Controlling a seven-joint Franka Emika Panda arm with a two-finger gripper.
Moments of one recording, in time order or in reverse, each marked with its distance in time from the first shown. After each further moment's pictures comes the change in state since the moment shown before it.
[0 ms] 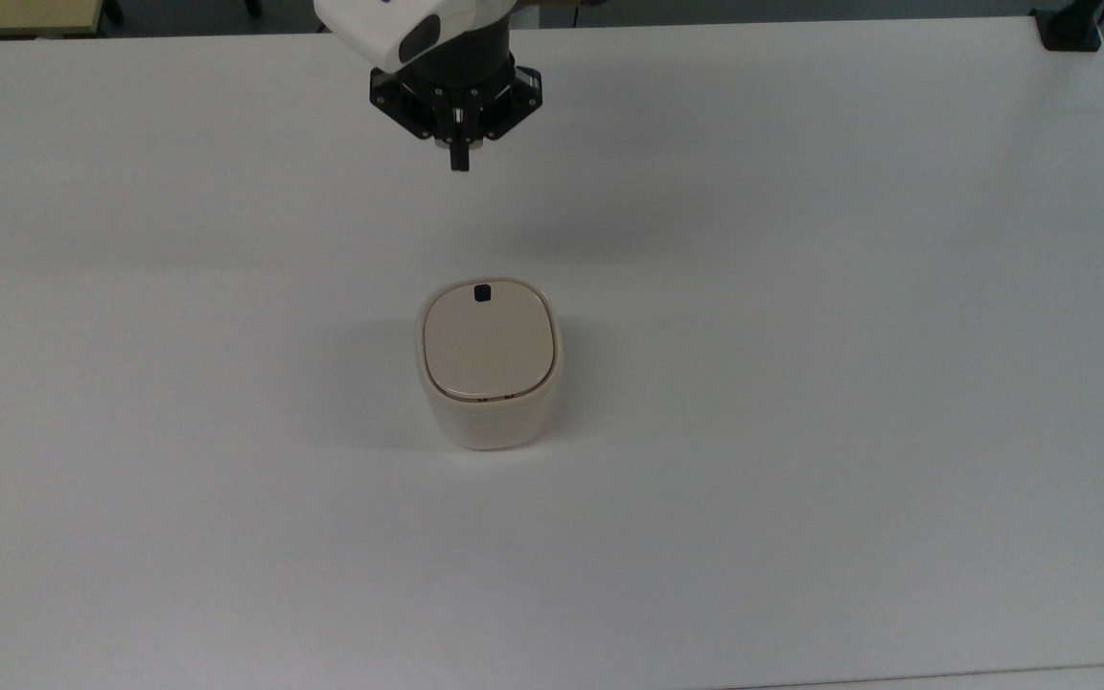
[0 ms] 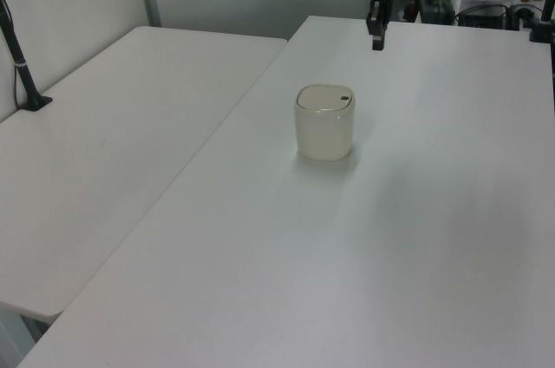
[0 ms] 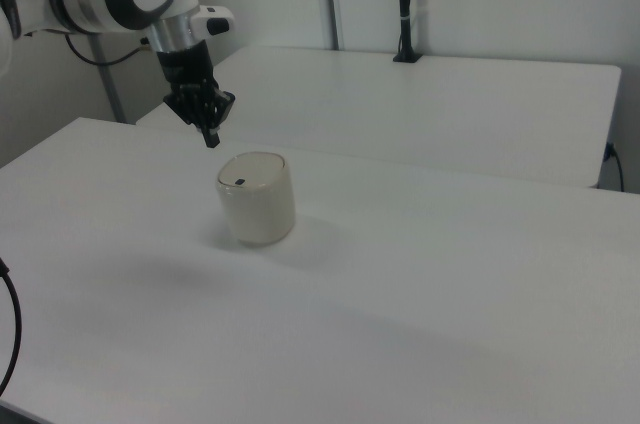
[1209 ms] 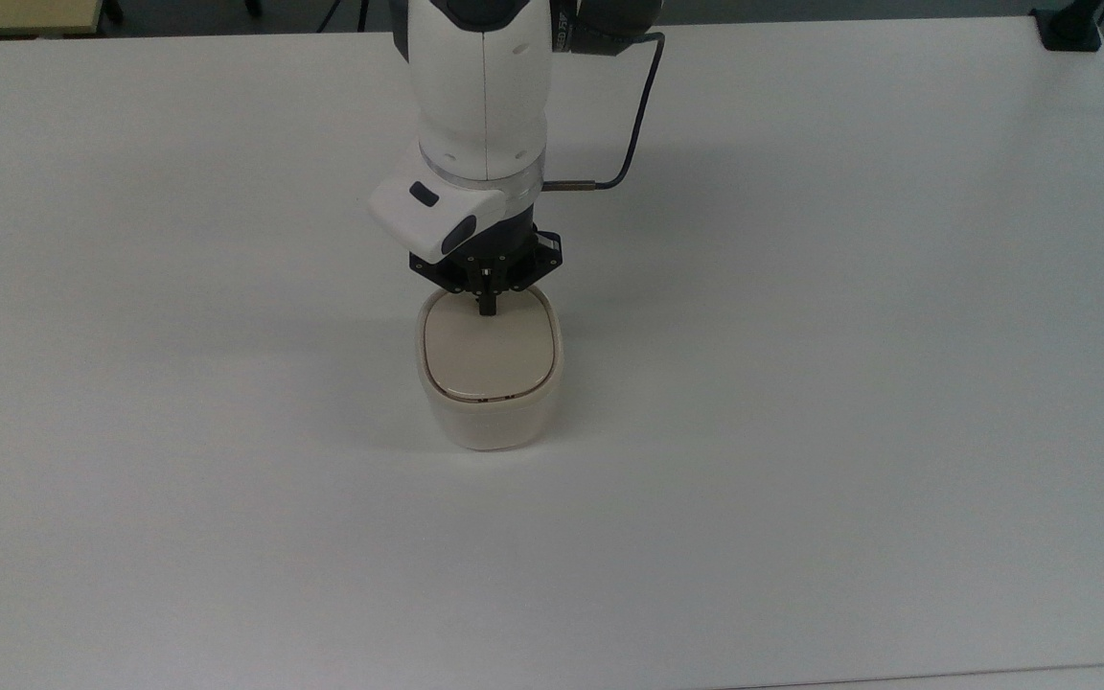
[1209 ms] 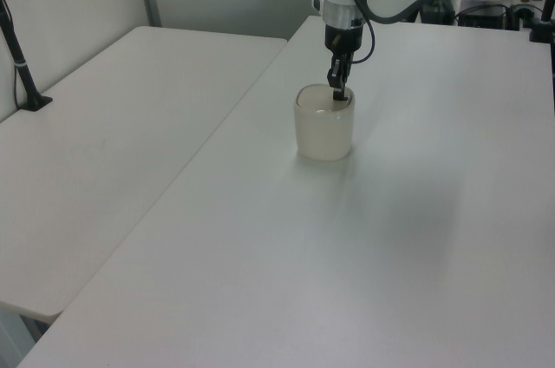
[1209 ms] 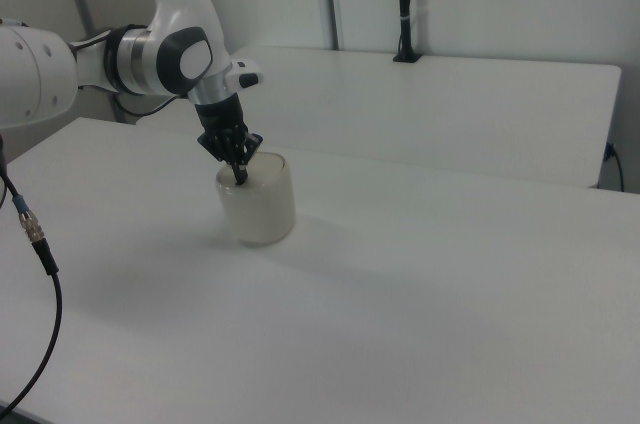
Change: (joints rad) arm 0.011 0.207 0.000 0.002 0.012 0.248 0.000
